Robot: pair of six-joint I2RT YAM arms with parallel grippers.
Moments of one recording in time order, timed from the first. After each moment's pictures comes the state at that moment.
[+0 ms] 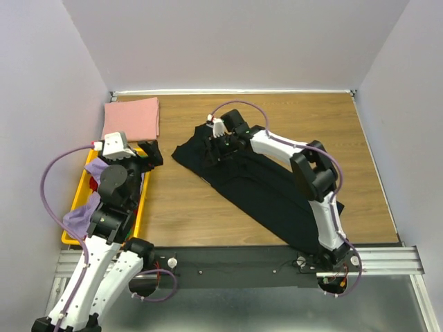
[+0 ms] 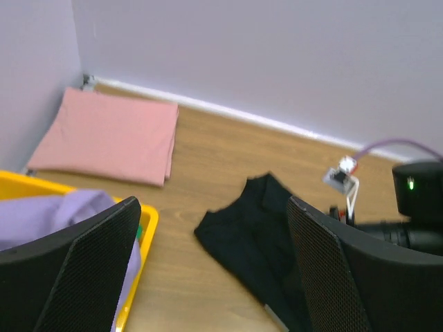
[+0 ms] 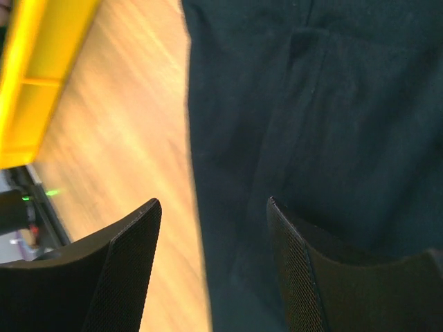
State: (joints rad) left arm -0.34 0.56 0.75 -0.16 -0.40 -0.27; right arm 0.67 2.17 1.66 -0.33 -0.55 0.23
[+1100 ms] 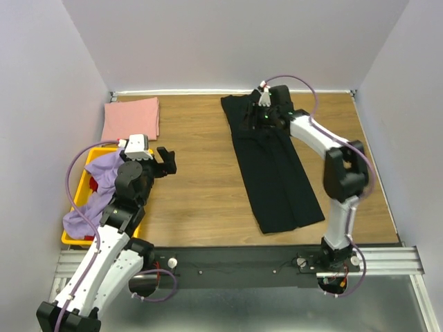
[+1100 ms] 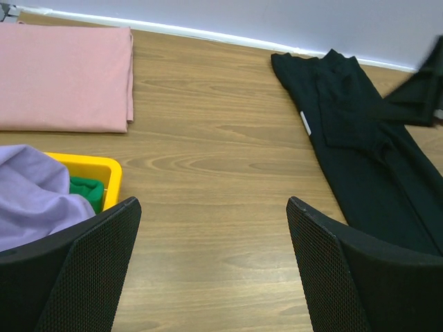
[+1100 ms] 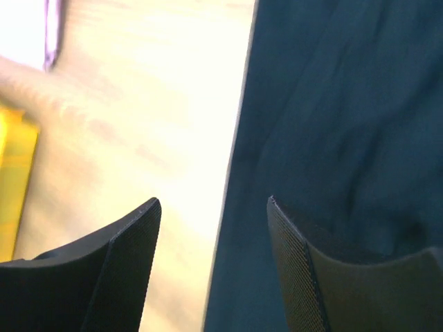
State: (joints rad) left arm -0.34 0.62 0.58 -0.10 -0.22 -0.27; right arm 0.35 2.13 1.69 -0.24 -0.38 0.32
